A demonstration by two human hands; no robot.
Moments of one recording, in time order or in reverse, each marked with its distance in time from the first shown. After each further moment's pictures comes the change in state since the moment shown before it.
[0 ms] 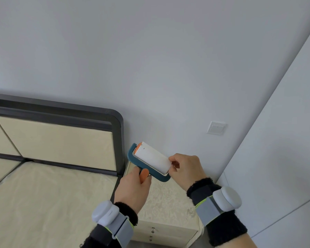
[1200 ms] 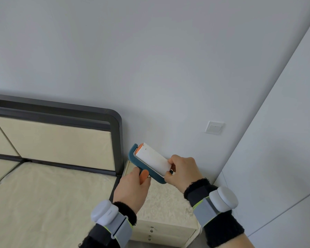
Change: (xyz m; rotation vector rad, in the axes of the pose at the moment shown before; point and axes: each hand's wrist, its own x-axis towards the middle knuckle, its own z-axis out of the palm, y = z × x) left_hand -0.003 0.001 0.004 0.075 -0.017 0.035; right_hand -0.007 -0.004 -0.004 -0.058 -0.137 0.074
